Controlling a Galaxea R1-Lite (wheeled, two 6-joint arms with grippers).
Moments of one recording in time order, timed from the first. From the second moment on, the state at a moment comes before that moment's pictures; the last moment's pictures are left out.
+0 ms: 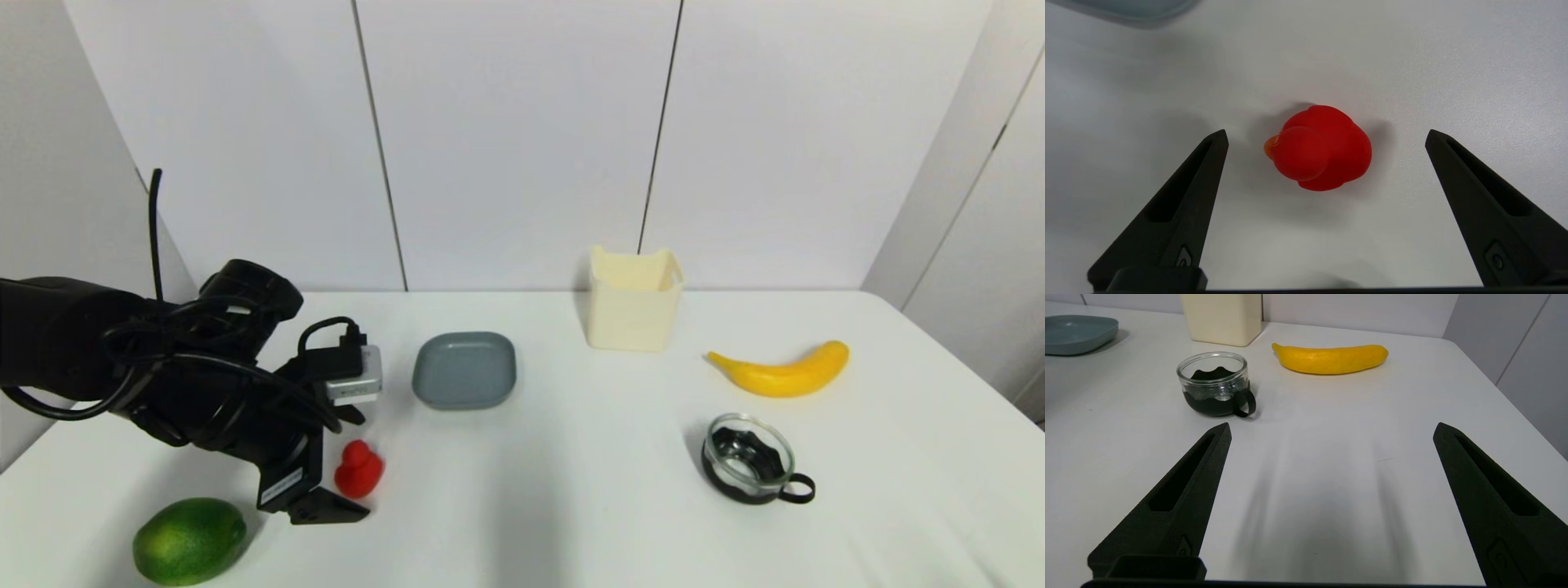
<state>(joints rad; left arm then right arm) -0.29 1.71 -0.99 0.41 -0.38 0.92 0.00 0.00 0.00 -0.03 0.05 -0.08</state>
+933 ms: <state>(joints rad) -0.26 1.77 -0.99 0.40 -0.39 0.90 0.00 0.00 0.00 -0.03 0.05 -0.08</state>
